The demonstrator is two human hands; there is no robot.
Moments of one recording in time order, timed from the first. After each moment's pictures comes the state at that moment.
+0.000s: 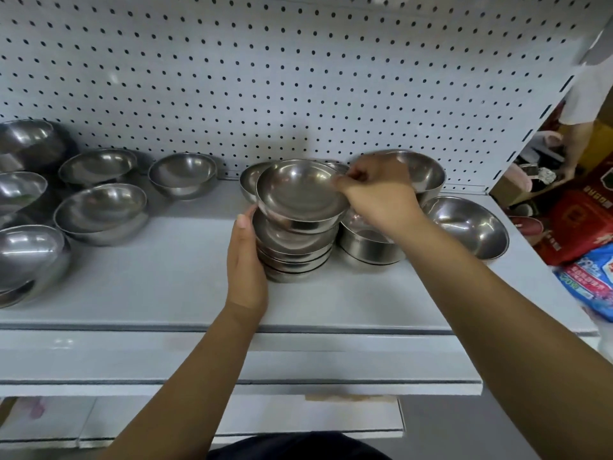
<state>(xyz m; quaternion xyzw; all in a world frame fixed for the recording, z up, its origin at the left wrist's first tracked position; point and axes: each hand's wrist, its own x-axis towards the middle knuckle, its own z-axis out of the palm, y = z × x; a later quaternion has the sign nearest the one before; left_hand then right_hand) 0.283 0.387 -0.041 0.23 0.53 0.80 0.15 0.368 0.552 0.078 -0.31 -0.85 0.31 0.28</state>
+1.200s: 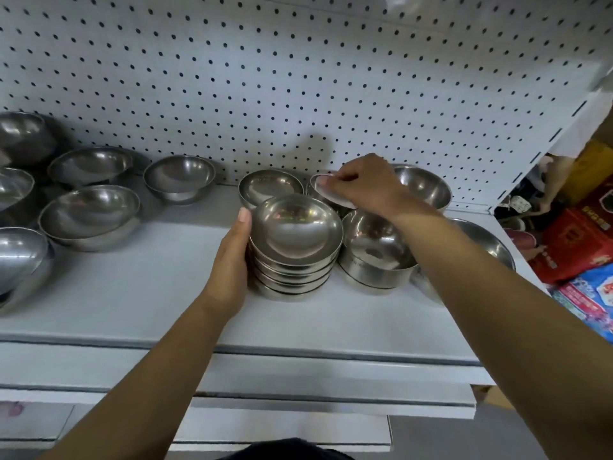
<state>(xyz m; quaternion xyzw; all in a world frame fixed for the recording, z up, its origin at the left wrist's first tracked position) 0.262 0.381 -0.014 0.25 0.53 0.76 0.27 0.324 0.608 0.079 -0.23 -0.92 0.27 0.15</state>
